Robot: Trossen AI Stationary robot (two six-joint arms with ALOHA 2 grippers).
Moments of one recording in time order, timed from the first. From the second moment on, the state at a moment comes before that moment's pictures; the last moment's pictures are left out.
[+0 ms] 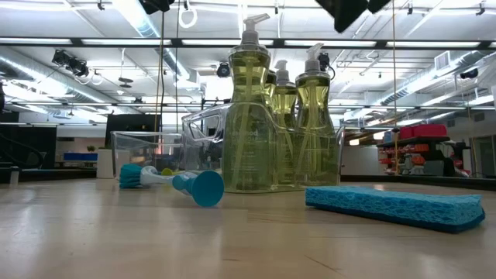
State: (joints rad) left arm -0.12 1.31 1.43 -1.07 -0.03 -0.14; right arm 0.32 1.55 1.43 -0.98 -0.01 -0.14
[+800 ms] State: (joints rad) left arm -0.12 1.31 1.43 -1.07 -0.03 -0.15; right arm 0.33 1.75 1.43 -0.83 -0.14 -0.22
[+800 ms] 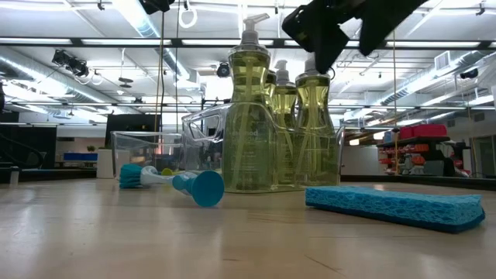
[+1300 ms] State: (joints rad) left arm -0.12 1.31 1.43 -1.07 -0.03 -0.15; right arm 0.36 1.80 1.31 -0.60 -0.14 -0.25
